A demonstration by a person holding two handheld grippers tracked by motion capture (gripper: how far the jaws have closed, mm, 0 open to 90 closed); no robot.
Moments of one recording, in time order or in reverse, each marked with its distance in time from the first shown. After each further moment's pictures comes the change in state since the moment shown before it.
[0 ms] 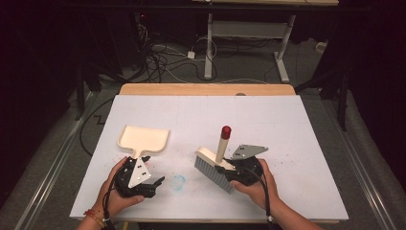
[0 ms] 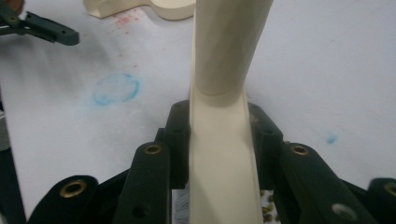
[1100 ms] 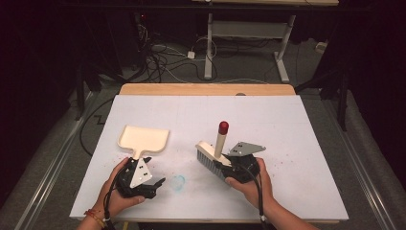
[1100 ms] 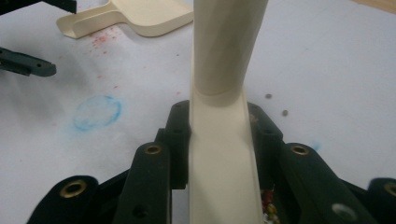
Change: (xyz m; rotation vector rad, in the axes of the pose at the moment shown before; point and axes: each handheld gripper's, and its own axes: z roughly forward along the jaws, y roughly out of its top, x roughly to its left) left arm -0.001 0.000 0.003 0.023 -0.014 0.011; right arm 0.003 0.008 0.004 -0.035 -0.080 0.053
